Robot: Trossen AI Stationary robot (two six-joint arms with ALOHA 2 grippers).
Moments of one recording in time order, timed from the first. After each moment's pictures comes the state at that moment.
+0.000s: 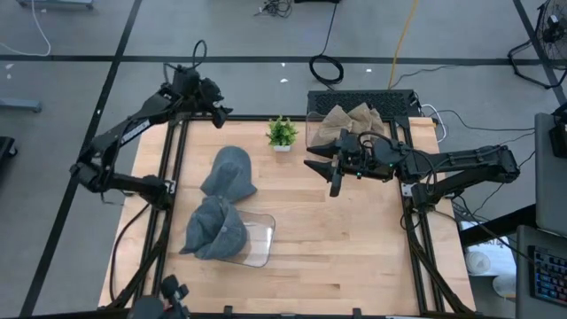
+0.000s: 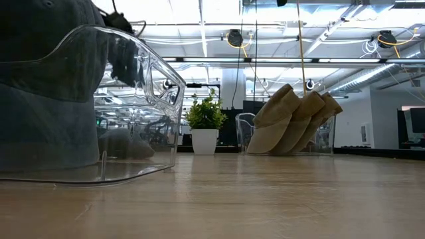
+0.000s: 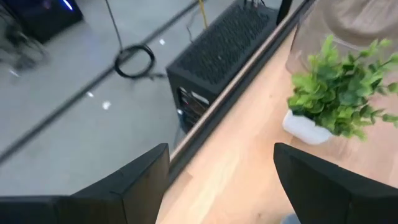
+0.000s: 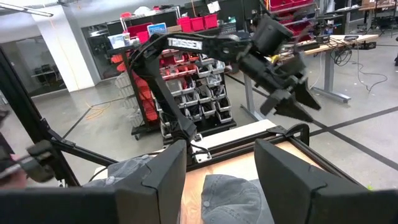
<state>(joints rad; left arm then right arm) 1.02 1.28 1.02 -0.42 0.30 0.28 0.06 1.16 1.03 0.12 0.26 0.23</state>
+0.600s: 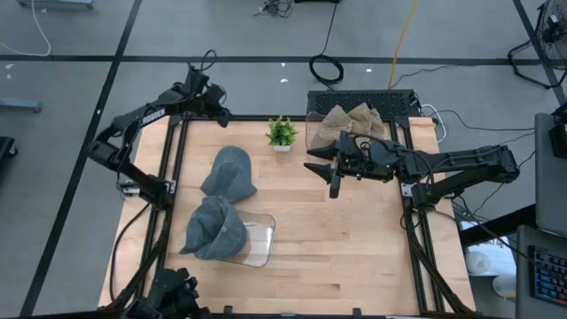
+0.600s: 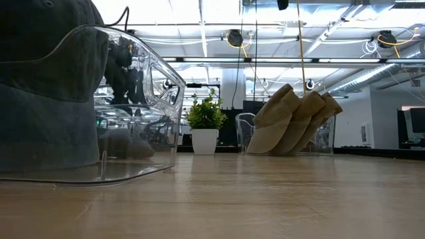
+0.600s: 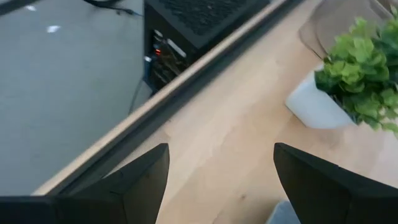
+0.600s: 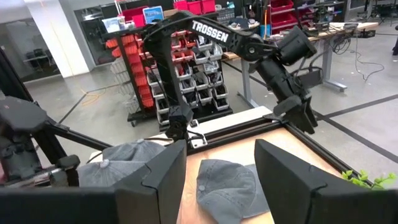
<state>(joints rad) 1.10 1.52 1.02 -0.42 0.45 0.13 0.06 1.16 1.03 0.06 0.26 0.23</state>
